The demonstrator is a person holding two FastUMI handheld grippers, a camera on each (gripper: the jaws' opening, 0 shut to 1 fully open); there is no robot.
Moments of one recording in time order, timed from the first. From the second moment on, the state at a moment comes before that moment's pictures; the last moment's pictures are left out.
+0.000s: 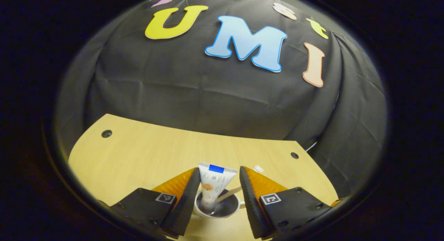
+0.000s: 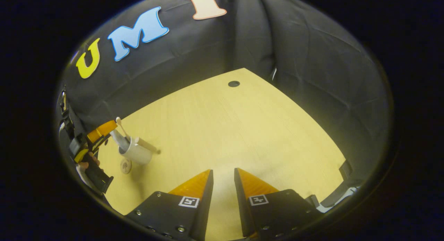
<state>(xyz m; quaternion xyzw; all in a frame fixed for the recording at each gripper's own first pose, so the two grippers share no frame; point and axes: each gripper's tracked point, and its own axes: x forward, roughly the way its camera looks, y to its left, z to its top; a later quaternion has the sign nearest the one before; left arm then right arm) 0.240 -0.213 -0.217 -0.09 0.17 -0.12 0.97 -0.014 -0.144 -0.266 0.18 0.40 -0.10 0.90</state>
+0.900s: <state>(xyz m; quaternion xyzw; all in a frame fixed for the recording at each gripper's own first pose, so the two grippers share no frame) 0.101 -0.032 -0.151 -0.10 0.14 -0.03 0.98 0.056 -0.060 -0.235 -0.03 0.41 0.13 0.90</state>
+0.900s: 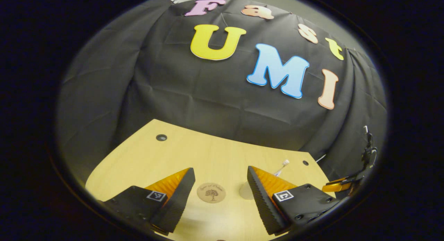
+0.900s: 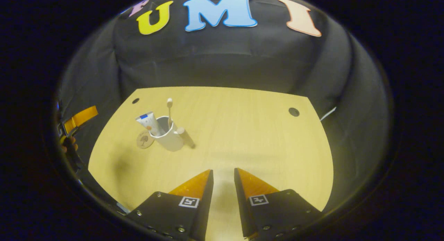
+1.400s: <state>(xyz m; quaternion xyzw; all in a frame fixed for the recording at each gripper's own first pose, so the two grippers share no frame) 0.033 -0.017 -0.174 -0.14 0.17 -0.01 0.98 0.097 -0.002 -0.263 -0.14 0.46 0.25 0.84</state>
